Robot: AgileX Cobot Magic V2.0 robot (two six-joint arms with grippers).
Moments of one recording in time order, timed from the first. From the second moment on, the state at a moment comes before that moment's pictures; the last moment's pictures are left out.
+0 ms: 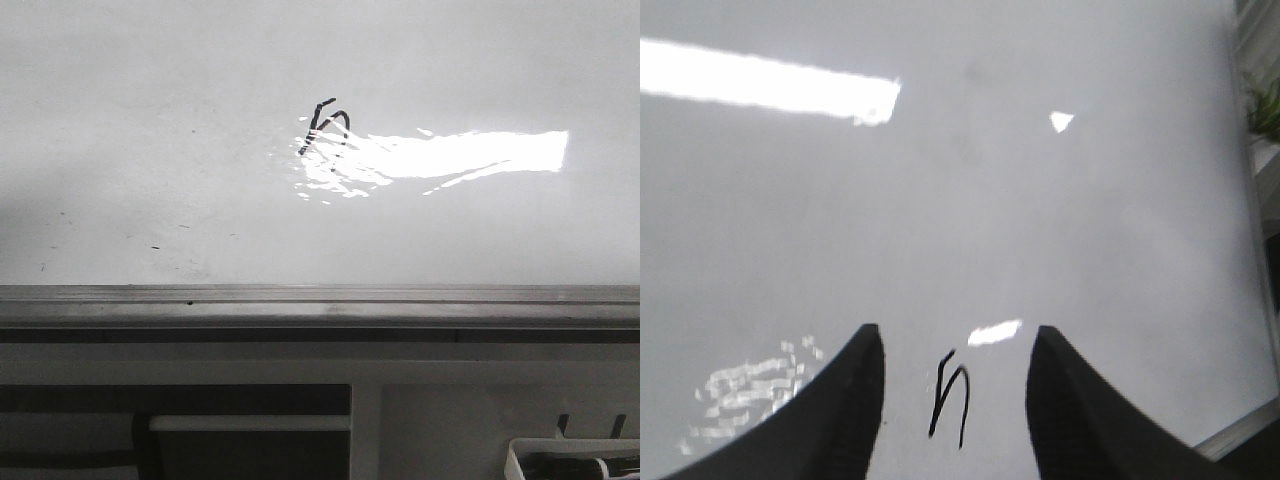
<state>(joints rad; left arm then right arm) -0.92 0.81 -0.56 -0.97 -0.27 0.63 0.93 0.48 -0.59 1.85 -0.36 -1.93</state>
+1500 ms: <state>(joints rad) -0.79 0.24 -0.20 -0.86 -0.18 0.85 0.93 0.17 -0.32 1.86 -0.49 -2.05</state>
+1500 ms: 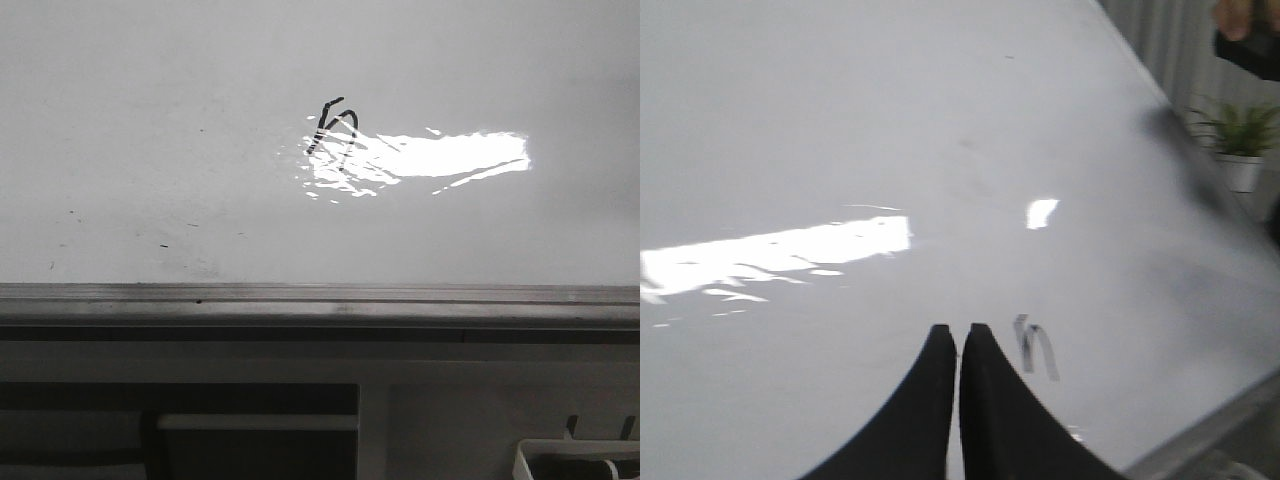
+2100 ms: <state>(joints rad) -0.11 0.05 0.00 -0.17 0.22 0.18 0.93 0.17 -0.32 1.86 -0.49 -2.05</state>
